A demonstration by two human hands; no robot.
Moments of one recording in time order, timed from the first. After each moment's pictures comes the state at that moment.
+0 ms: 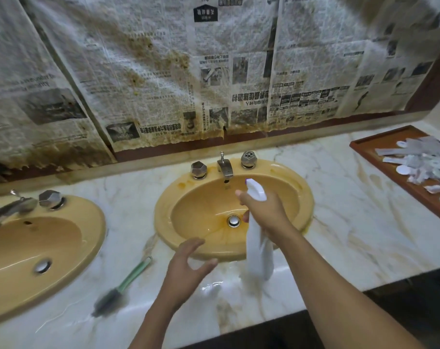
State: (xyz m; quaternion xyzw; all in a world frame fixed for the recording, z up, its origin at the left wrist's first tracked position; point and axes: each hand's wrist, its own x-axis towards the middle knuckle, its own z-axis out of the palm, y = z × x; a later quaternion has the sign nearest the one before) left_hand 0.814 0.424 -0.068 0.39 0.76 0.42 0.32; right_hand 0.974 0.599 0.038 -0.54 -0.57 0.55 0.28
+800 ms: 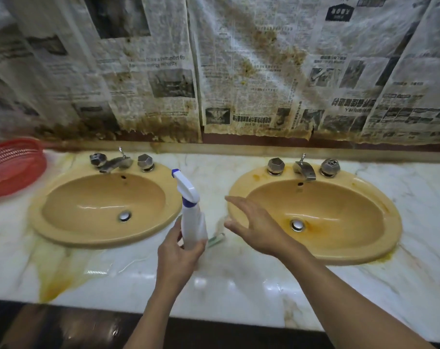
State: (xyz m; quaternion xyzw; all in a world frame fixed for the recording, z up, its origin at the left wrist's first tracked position) left_hand 0.709 0.296 -0.029 0.21 0.79 0.55 0.19; right_hand 0.828 0.491 0.000 -0.22 -0.90 0.36 0.09
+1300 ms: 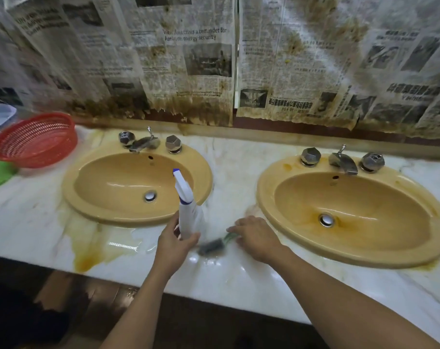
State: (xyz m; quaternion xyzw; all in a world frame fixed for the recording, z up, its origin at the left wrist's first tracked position) left_hand 0.636 0.239 -0.072 0.16 0.78 0.55 0.26; right_hand 0.761 0.451 -0.098 -0.14 -0.98 0.14 -0.09
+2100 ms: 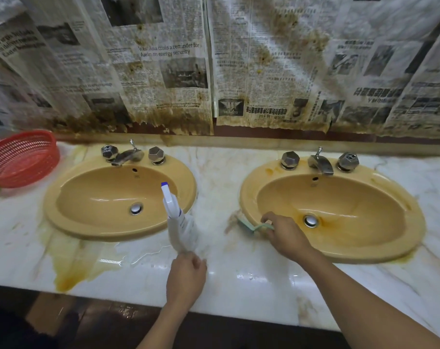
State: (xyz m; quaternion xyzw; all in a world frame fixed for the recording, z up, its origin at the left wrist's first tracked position) left_hand 0.700 0.267 -0.113 0.23 0.91 0.30 0.17; right_hand 0.839 0.516 -0.068 -0.36 -0.89 0.28 0.01
